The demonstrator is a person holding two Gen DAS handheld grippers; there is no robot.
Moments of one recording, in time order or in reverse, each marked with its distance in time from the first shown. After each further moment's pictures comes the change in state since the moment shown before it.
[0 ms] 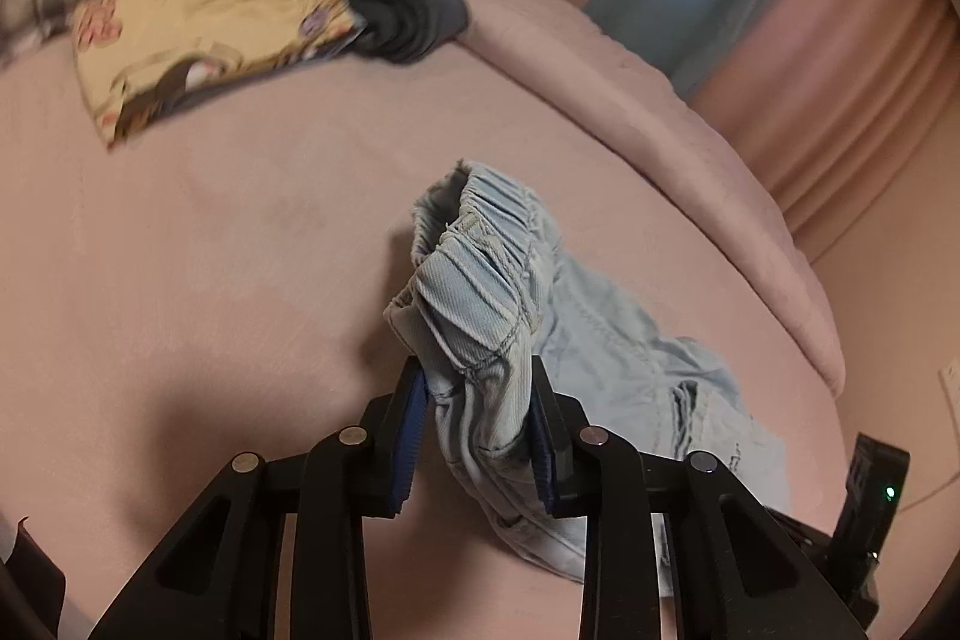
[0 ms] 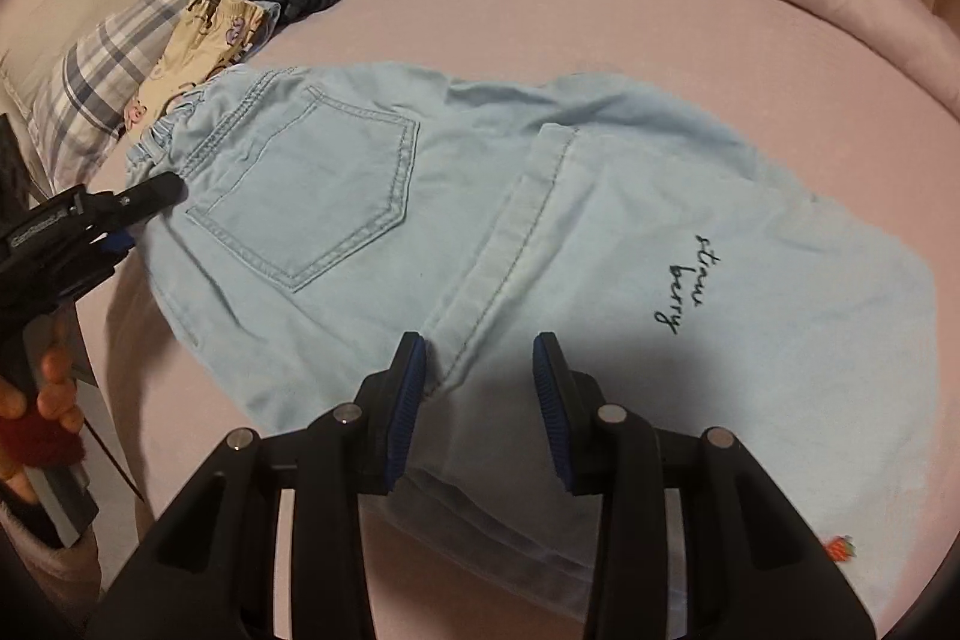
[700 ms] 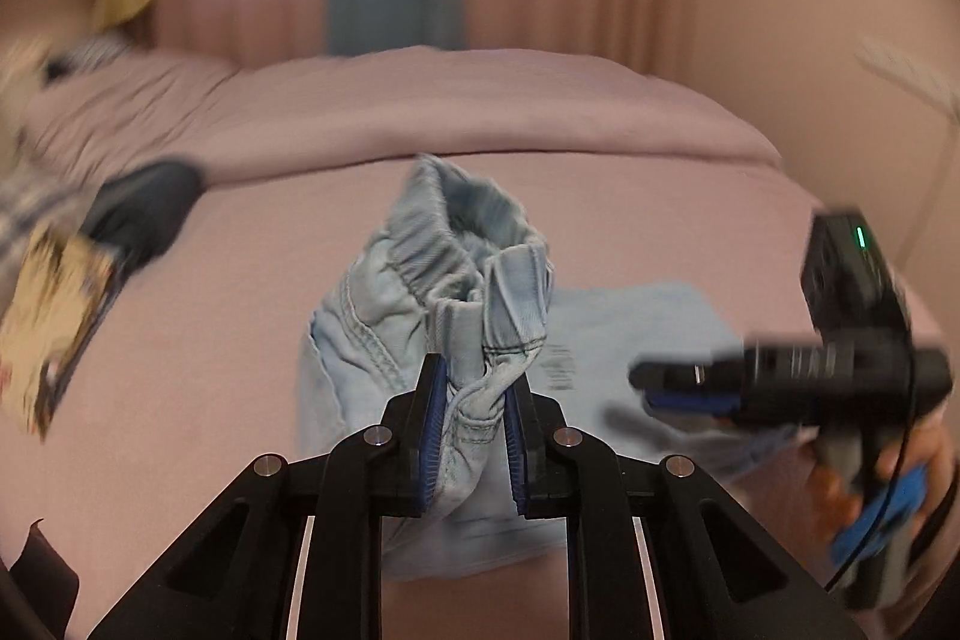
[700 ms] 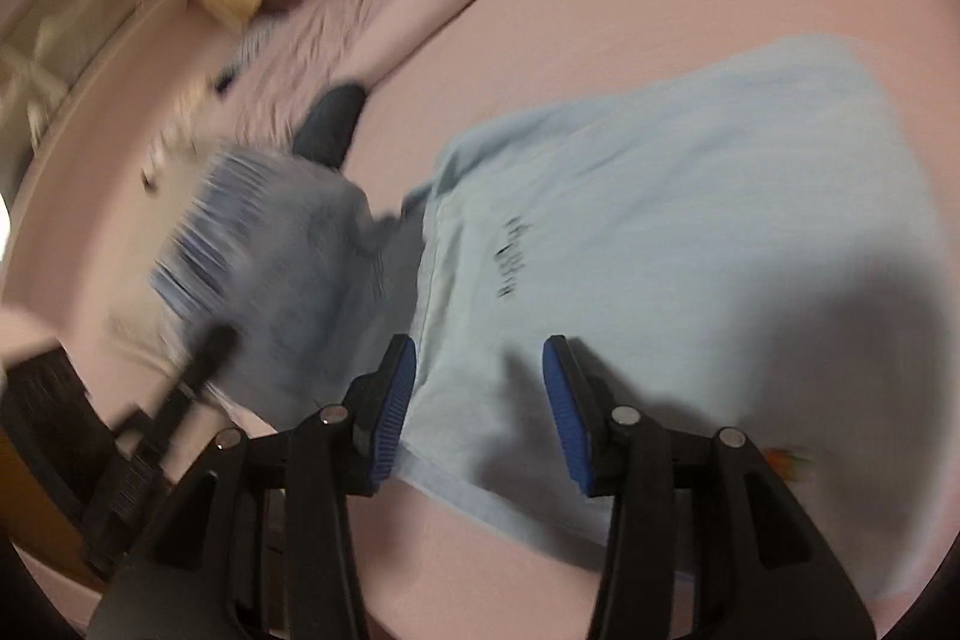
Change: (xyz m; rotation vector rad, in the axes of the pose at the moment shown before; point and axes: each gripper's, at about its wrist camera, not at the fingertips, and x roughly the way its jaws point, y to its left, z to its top) left arm -0.009 -0.194 -0.085 0.733 -0.052 -0.068; right arm -0.060 -0.134 -0.062 0.556 -0.179 0.420
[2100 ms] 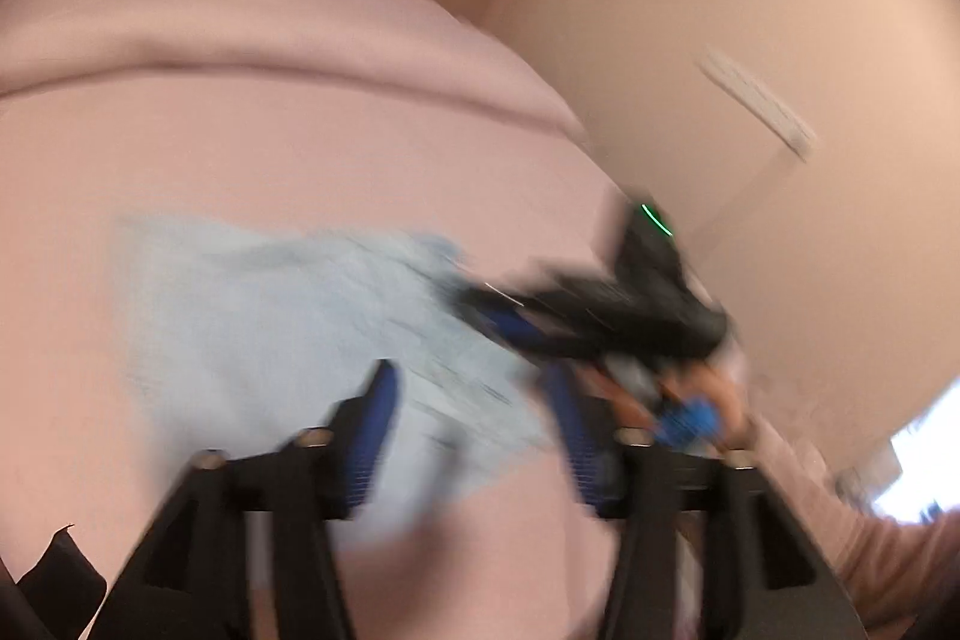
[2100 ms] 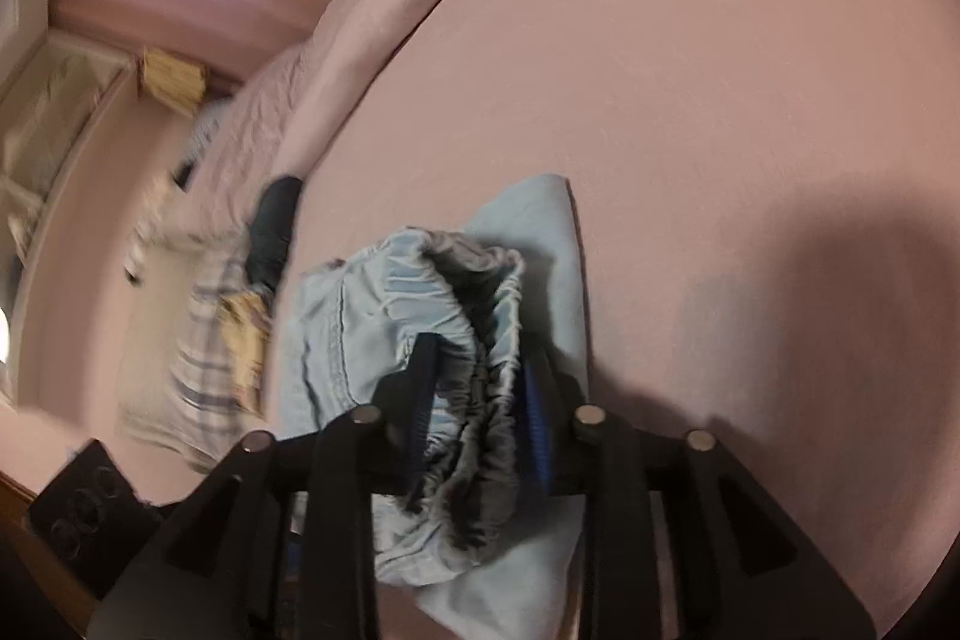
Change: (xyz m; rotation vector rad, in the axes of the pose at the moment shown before) left arm 0.070 0.009 0.054 -0.161 0.137 -0.534; right arm -0.064 -0.096 0.051 0.184 -0.068 -0.027
